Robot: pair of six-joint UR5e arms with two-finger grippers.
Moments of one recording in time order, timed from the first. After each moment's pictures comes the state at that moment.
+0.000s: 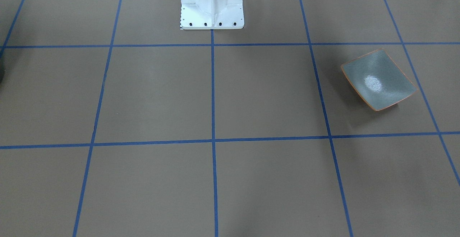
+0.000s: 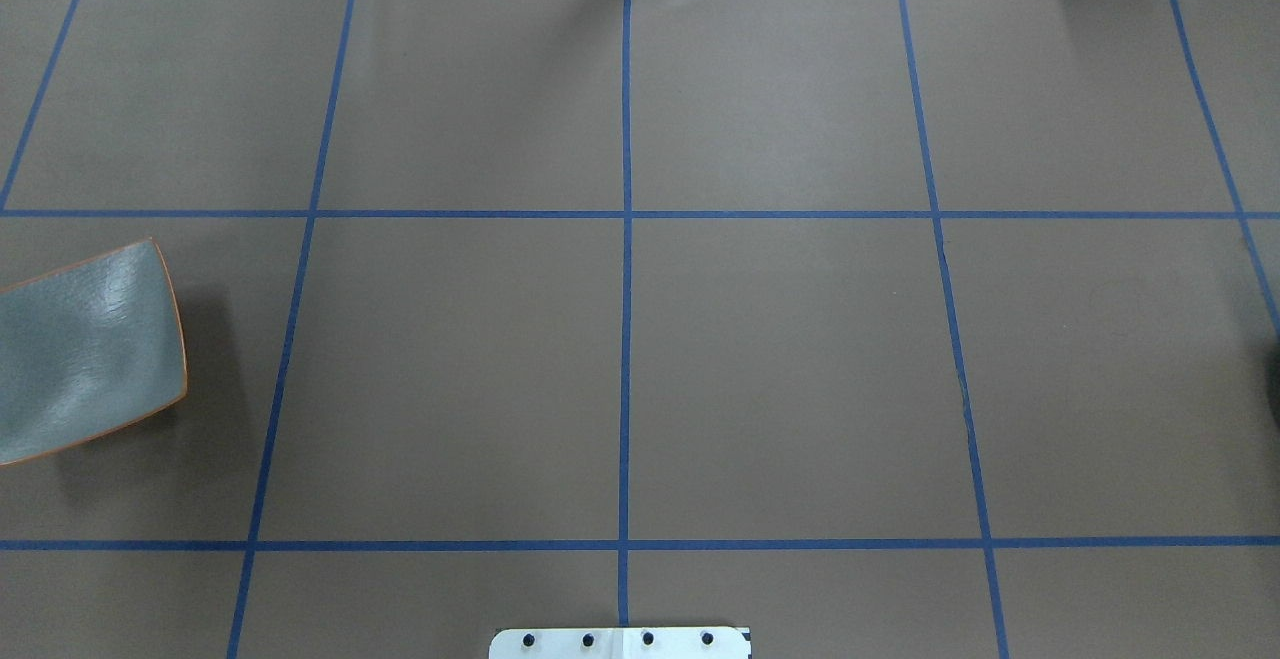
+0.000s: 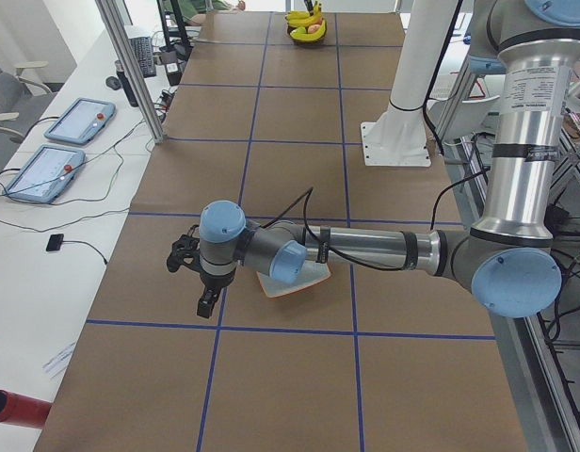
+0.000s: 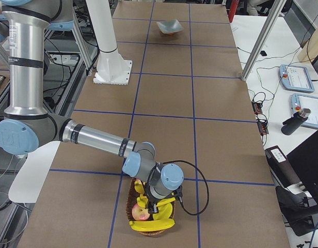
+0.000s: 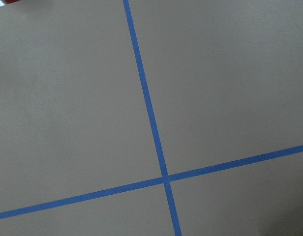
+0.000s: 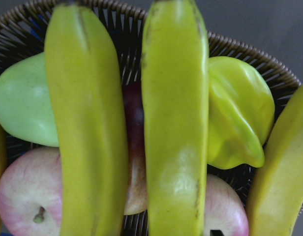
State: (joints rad) left arm -1.51 -1.63 -1.55 -1.90 -2.27 -0.06; right arm 1.57 -1.66 1.40 -1.72 2.23 -0.52
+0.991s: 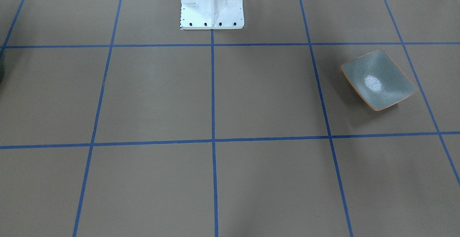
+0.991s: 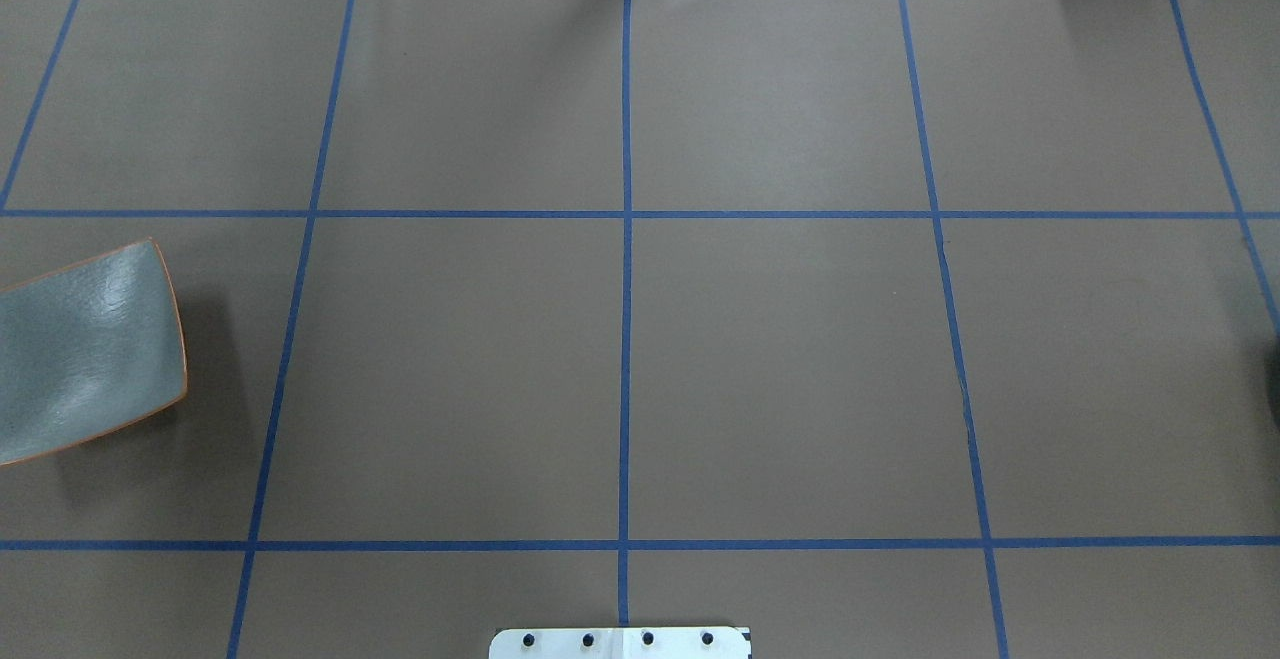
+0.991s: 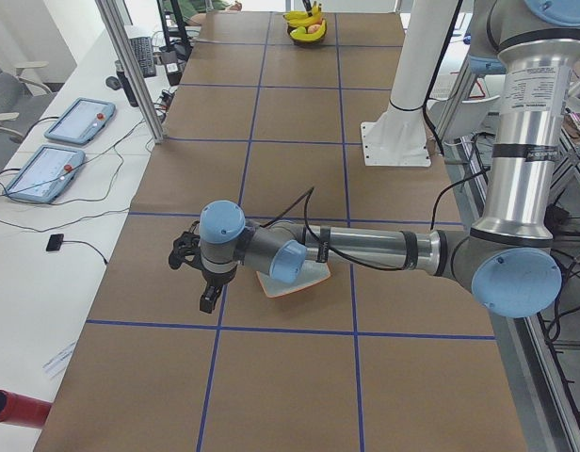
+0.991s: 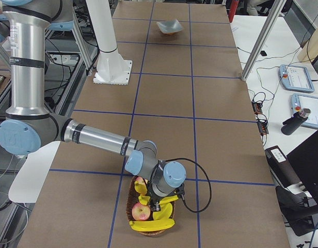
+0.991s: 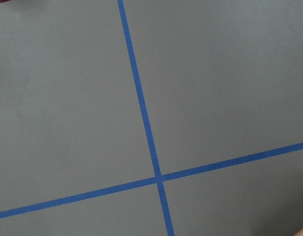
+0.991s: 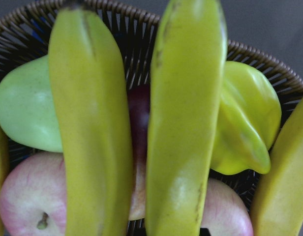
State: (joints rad) left arm -1.51 -1.63 -1.55 -1.90 -2.35 -0.07; right arm 1.57 -1.65 1.42 -1.72 2.23 -0.52
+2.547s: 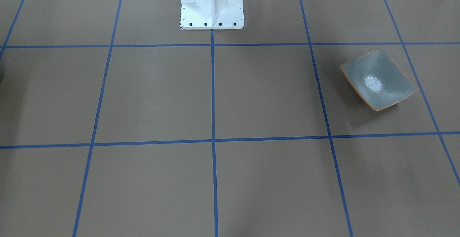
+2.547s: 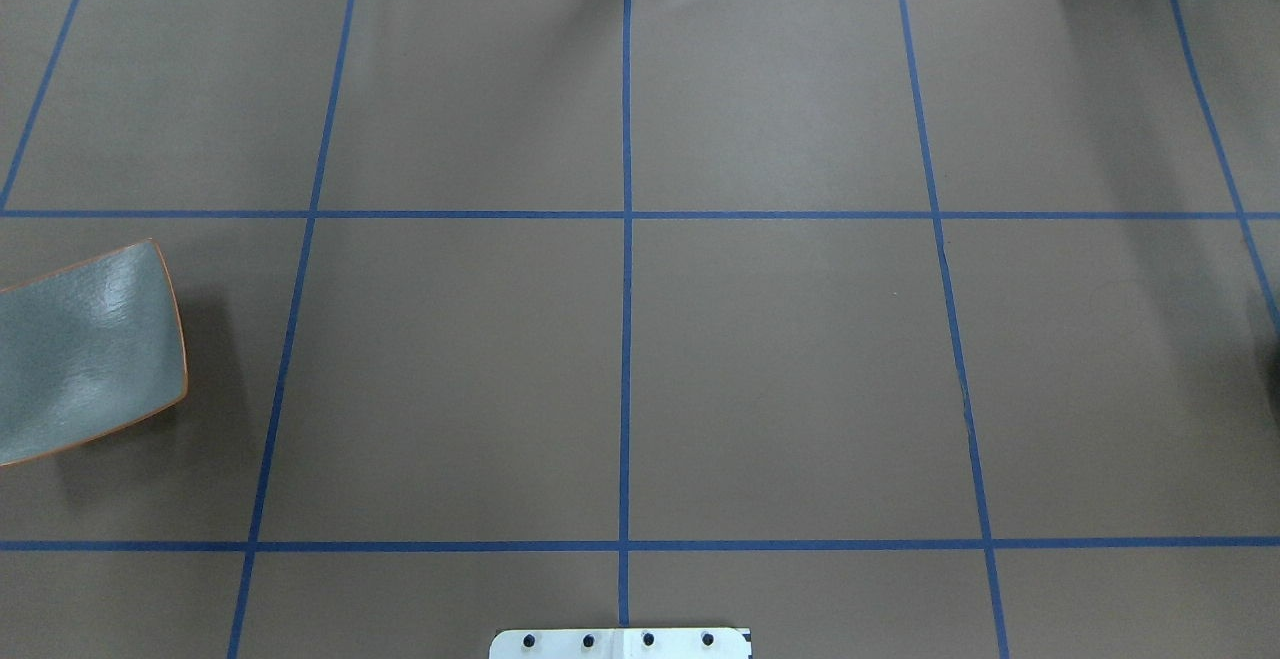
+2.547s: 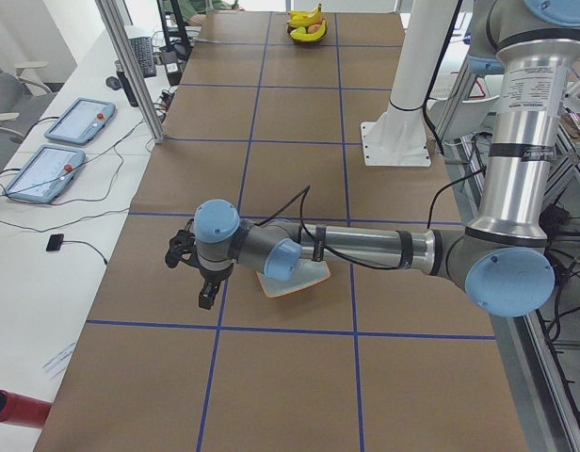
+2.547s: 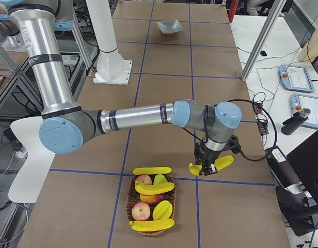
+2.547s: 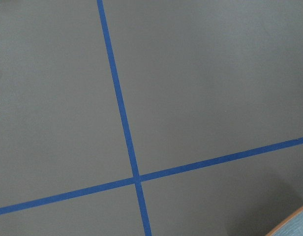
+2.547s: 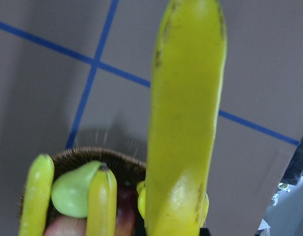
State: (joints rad) left arm -1.51 -1.66 -1.53 -1.89 -2.37 -0.13; right arm 1.58 -1.27 1.50 -1.91 2.19 -0.42
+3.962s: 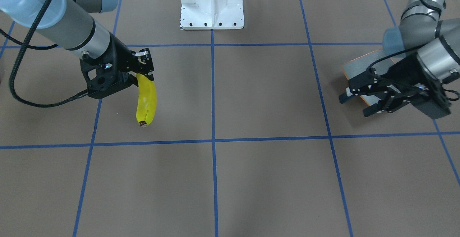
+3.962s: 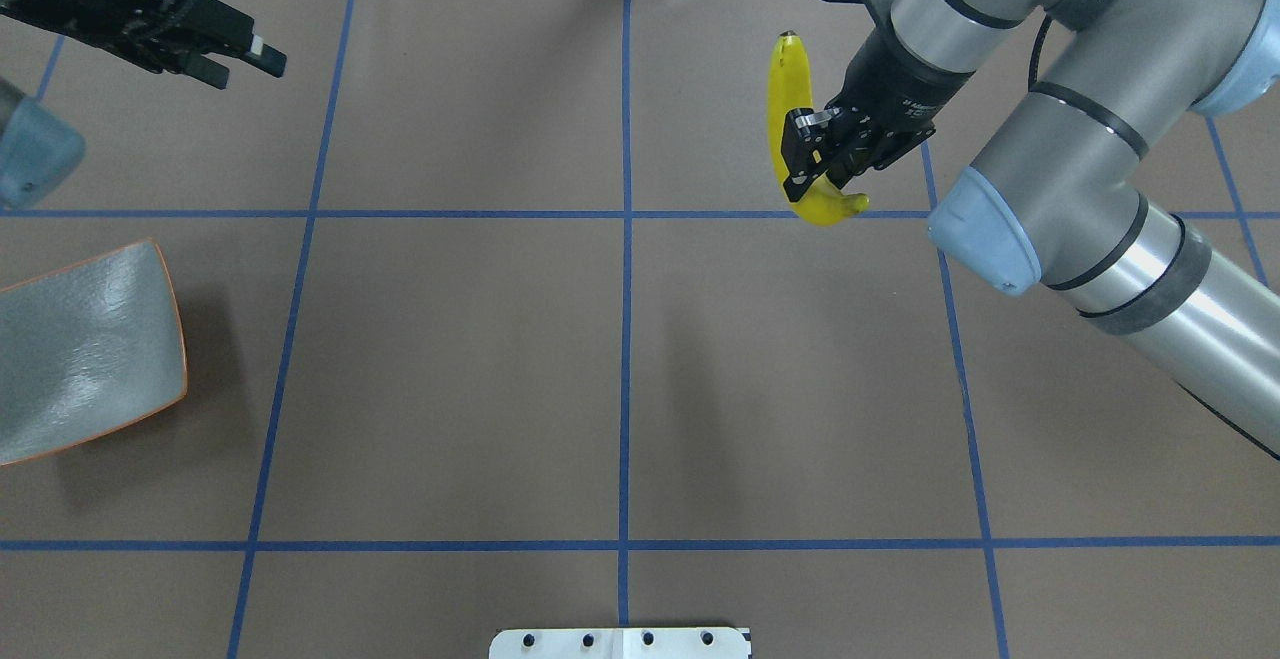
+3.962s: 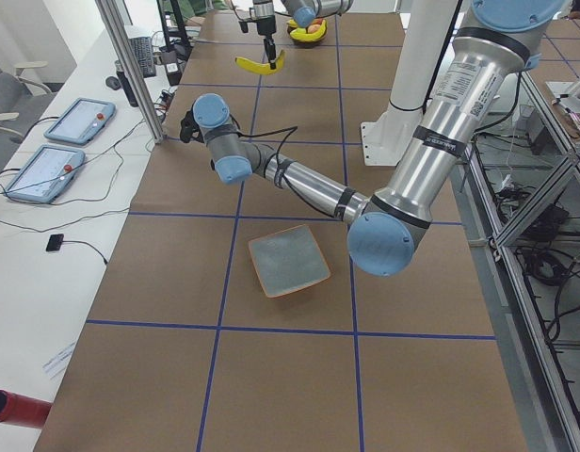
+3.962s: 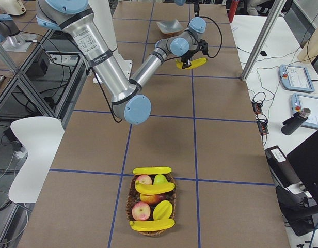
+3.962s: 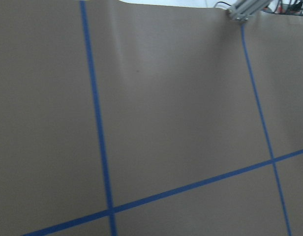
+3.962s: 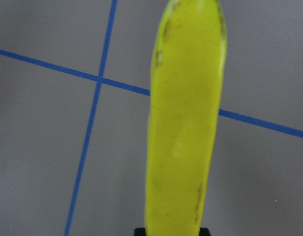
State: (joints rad) left arm -1.13 -2.02 -1.56 -2.32 -2.53 -1.00; right arm 0.89 -0.96 1.81 -1.65 2.41 0.73
